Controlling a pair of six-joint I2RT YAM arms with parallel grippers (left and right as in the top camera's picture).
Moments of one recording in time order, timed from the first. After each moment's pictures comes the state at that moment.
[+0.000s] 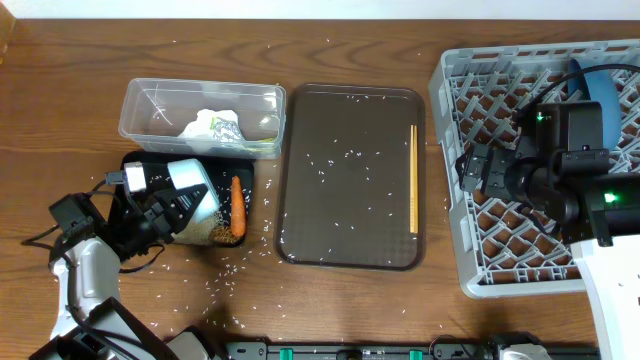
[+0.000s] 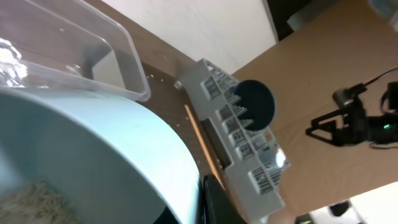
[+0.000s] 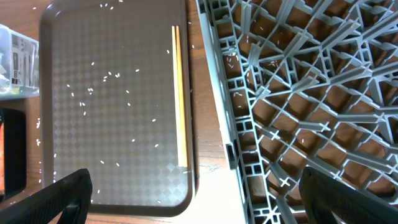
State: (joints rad) left arm 0.67 1.39 0.66 -0.65 1.48 0.46; right arm 0.10 1.20 1.32 -1.14 -0.07 0.31
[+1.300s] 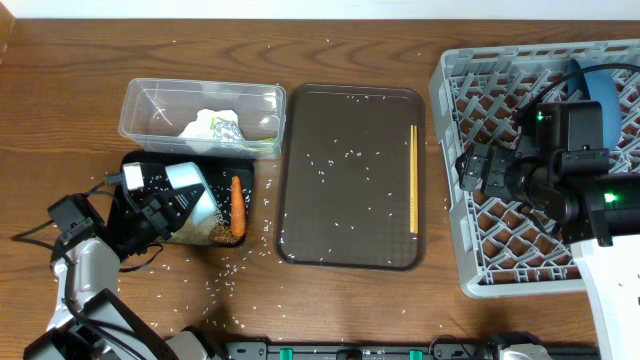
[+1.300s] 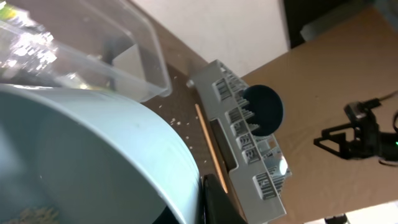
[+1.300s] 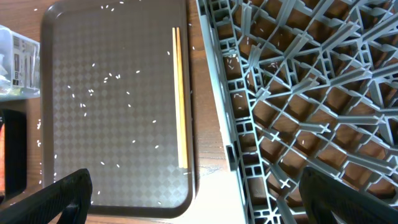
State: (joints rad) left arm 0.68 1.42 0.64 -0.53 1.43 0.30; right arm 0.10 1.20 1.32 -1.14 -0.07 0.31
